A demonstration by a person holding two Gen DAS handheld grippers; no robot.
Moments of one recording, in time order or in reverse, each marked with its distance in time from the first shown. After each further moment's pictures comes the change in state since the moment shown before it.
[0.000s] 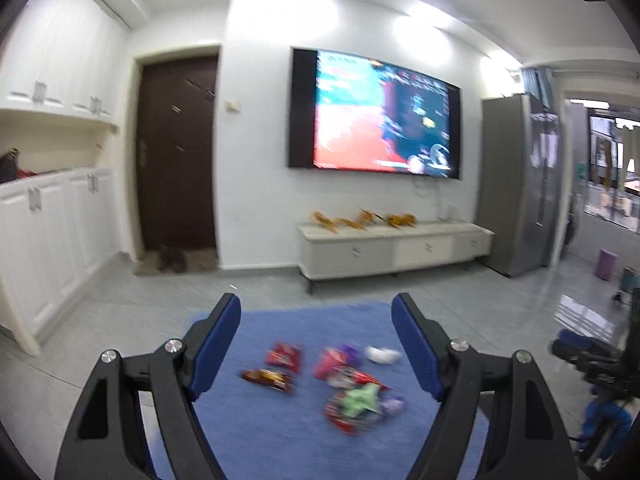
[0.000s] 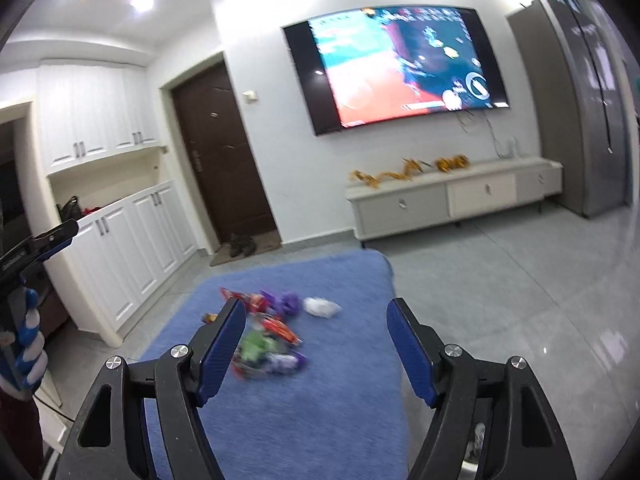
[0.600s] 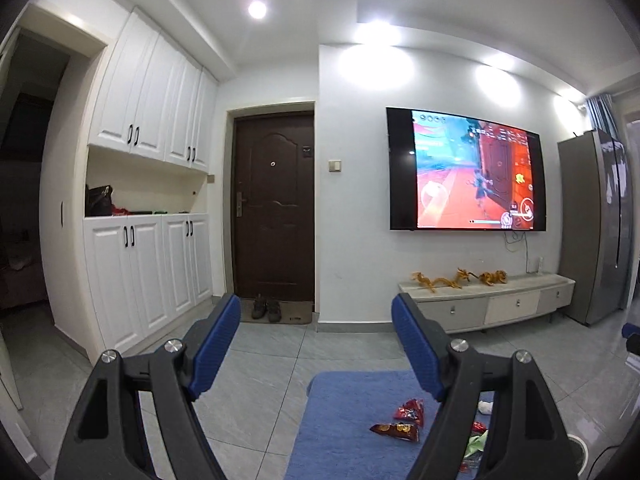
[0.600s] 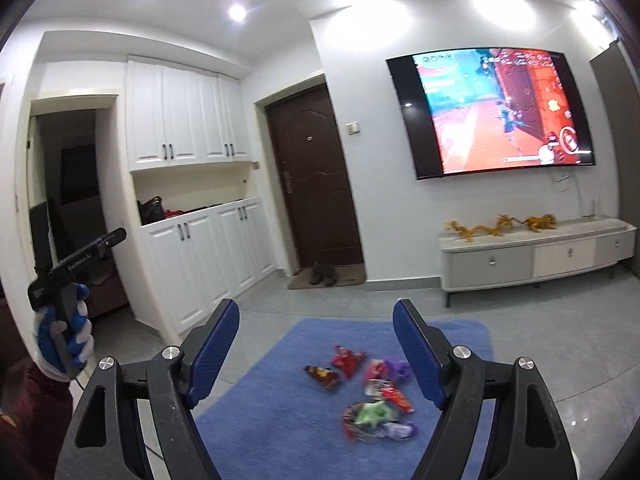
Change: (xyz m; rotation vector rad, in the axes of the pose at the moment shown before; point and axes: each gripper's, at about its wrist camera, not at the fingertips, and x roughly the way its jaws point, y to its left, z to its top) left arm -0.067 0.130 0.039 -0.042 -0.183 0.296; right arm 0.013 0.121 0.061 -0.130 -0.077 0.284
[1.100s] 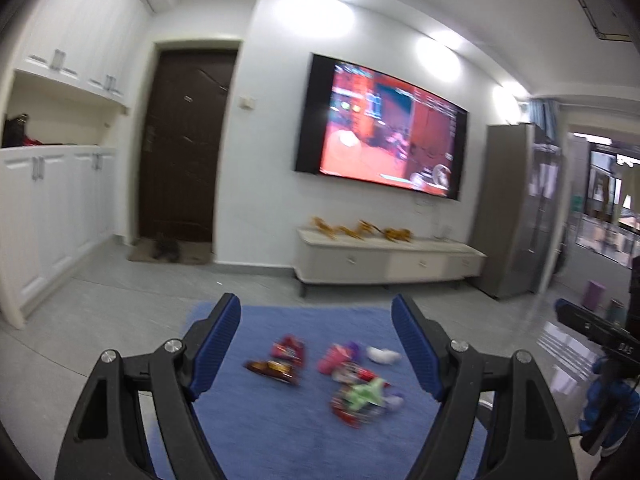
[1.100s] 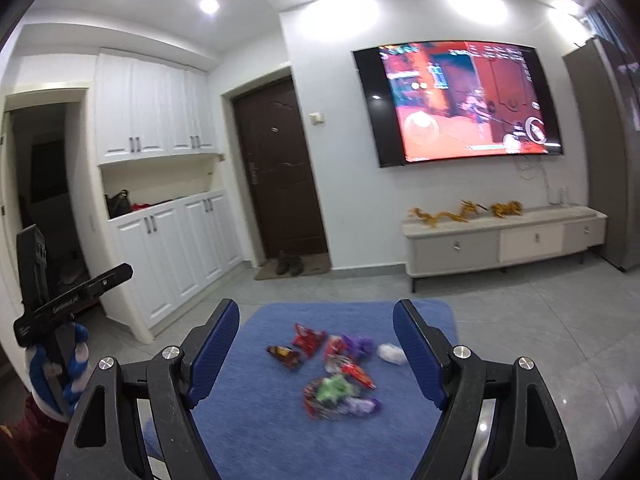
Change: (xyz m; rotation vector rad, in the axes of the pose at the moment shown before) left arm 0.015 -0.093 -0.082 -0.067 0.207 -0.385; right arm -0.028 -0.041 -0.039 0.032 0.035 -0.177
